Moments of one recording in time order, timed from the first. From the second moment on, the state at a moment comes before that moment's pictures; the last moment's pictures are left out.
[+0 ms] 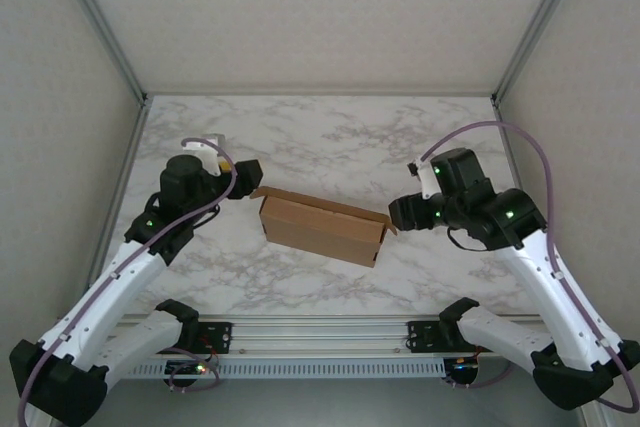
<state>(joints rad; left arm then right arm) -0.36 0.91 0.81 -0.27 0.06 -0.44 0.57 0.99 1.28 -1.23 -0.04 0.21</state>
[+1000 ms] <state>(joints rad) -0.38 0.89 0.68 -0.26 0.07 -0.45 0.65 1.18 1.19 -1.17 -0.07 0.53</state>
